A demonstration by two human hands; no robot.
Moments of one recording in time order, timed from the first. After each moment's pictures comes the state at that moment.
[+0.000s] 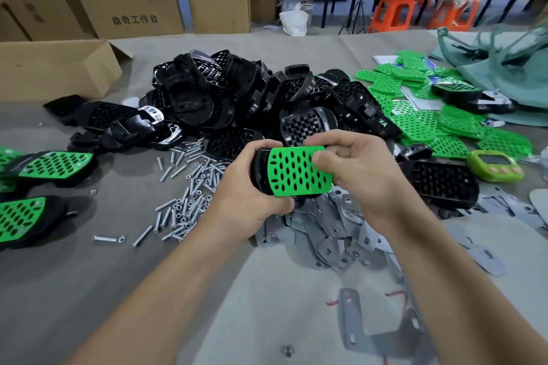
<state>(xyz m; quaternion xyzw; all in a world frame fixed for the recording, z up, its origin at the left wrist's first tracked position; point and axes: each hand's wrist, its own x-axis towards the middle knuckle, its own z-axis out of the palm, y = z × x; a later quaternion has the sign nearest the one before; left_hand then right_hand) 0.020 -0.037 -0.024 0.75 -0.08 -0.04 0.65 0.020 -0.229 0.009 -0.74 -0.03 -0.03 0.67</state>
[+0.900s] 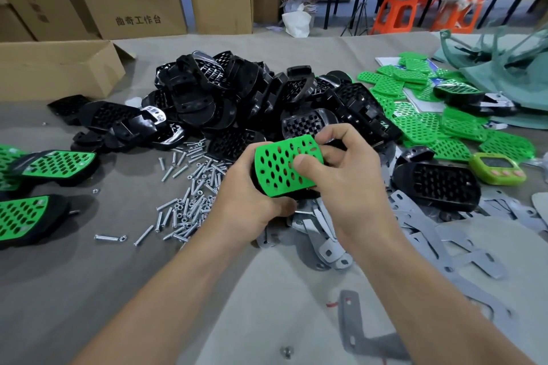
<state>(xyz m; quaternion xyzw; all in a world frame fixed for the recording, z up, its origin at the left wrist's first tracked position) 0.015 -0.043 -0.021 0.75 -0.06 -0.02 0.66 0.001 -0.190 0.008 -0.70 0.01 -0.12 0.70</state>
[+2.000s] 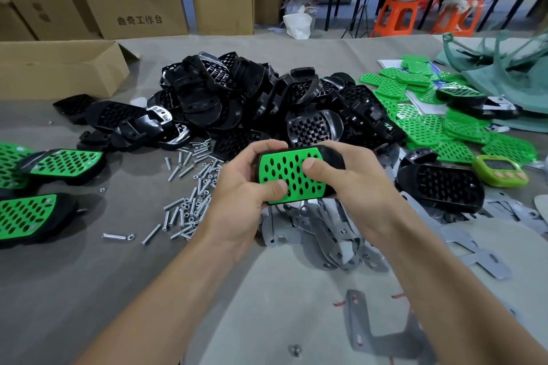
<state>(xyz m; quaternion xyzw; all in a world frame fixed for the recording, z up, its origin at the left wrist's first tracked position) 0.010 -0.039 -0.015 0.60 -0.05 -0.05 0.80 0.011 -0.212 0.004 -0.77 -0.04 0.00 0.64</state>
